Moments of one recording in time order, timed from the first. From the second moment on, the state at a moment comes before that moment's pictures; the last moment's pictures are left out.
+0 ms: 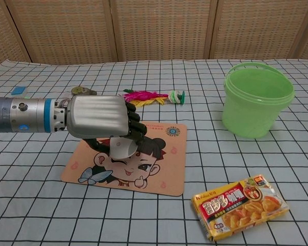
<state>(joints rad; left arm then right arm) -1.01 -1.81 0.25 -0.50 2.05 1.27 -0.14 0.09 -1.26 0.17 -1.28 -1.39 1.49 0.23</state>
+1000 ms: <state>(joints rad) -0.97 -1.77 0.28 -0.51 2.00 1.36 -0.12 0.09 -1.26 0.17 -1.28 -1.40 1.50 0.22</state>
